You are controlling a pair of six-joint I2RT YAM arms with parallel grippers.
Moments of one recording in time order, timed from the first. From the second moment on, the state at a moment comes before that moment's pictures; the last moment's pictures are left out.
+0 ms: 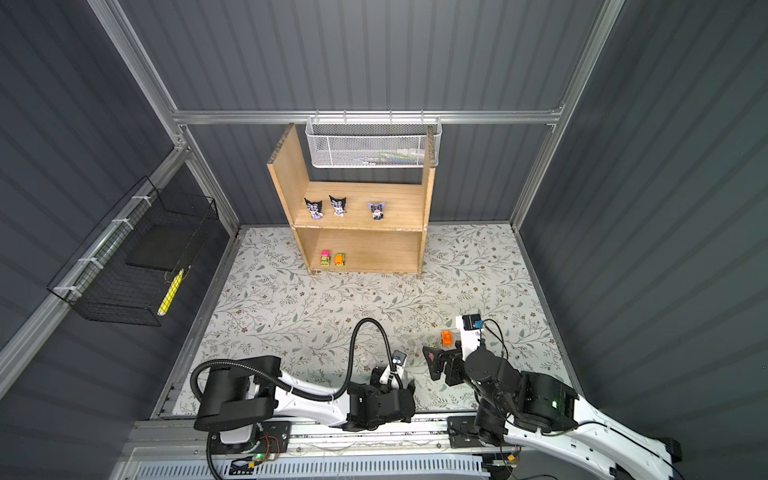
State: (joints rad) left arm -1.53 1.86 0.89 0.04 -0.67 -0.79; right arm 1.13 0.35 0.67 -0.92 0.46 0.77
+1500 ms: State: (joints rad) left arm -0.78 1.61 0.92 0.01 -0.51 -0.37; right arm 1.13 0.51 0.71 -0.86 0.48 0.71
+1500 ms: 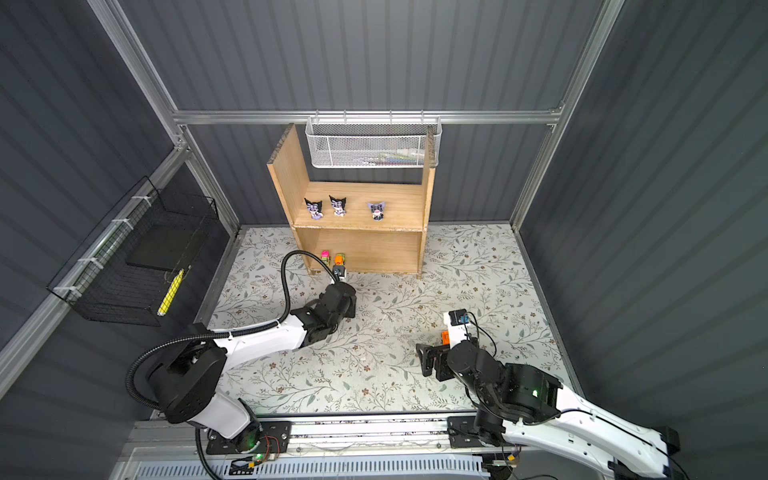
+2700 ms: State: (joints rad) left arm -0.60 2.10 1.51 0.01 -0.37 -0.26; right arm 0.79 0.62 0.72 -0.68 0.23 0.55
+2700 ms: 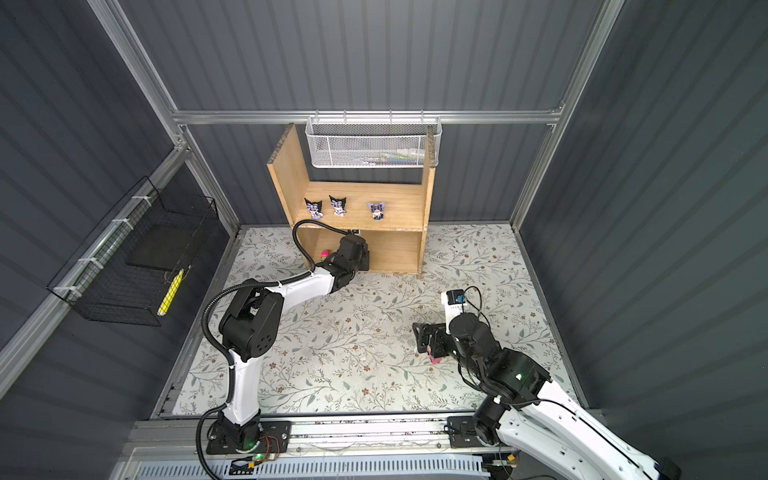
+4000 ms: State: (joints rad) left arm -0.59 2.10 1.46 0.01 -0.38 -0.25; right arm 0.74 0.67 0.69 -0.62 0.16 0.53
